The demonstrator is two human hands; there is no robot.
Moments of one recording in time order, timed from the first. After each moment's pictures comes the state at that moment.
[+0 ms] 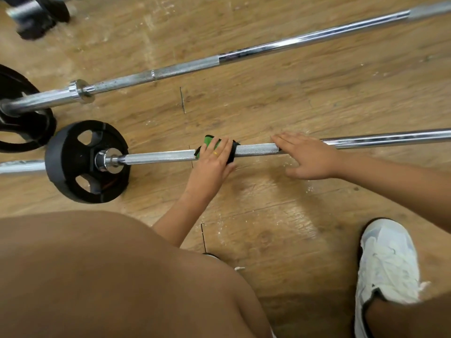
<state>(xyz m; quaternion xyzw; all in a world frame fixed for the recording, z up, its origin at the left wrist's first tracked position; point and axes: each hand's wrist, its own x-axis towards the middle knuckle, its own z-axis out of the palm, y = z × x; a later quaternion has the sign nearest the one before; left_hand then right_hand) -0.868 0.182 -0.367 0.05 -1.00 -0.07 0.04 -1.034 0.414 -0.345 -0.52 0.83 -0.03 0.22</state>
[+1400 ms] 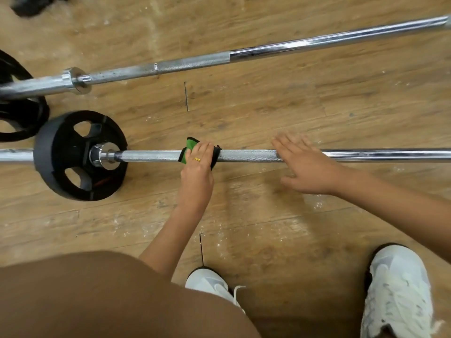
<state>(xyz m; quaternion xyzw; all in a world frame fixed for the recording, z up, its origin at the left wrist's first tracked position) -0.860 0.157 -0.384 0.21 -0.95 -0.15 0.17 -1.029 0.376 -0.346 -0.51 0.83 0.00 0.22</state>
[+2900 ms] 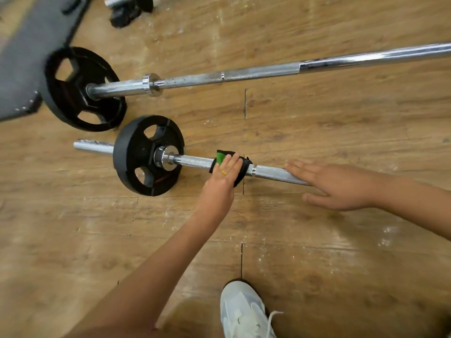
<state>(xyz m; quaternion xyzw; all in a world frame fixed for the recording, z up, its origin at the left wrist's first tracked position) -0.817 0.111 -0.359 0.24 -0.96 -0.14 0.03 -1.041 0.312 -0.352 -0.68 0.69 -0.03 0.26</state>
